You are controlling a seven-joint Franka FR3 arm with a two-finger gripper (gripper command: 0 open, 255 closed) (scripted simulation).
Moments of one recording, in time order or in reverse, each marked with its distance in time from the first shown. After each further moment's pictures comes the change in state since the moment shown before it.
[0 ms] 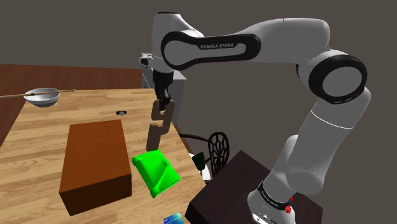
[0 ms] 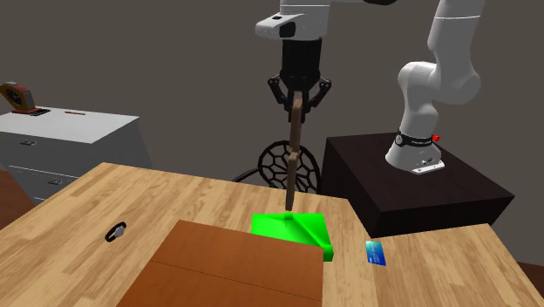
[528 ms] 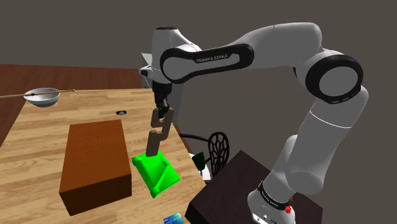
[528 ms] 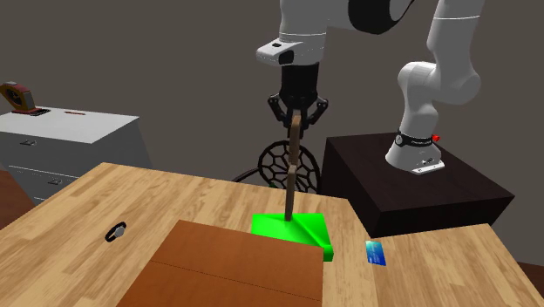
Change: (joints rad) arm -0.001 0.020 -0.001 -0.084 -0.004 0.103 0.003
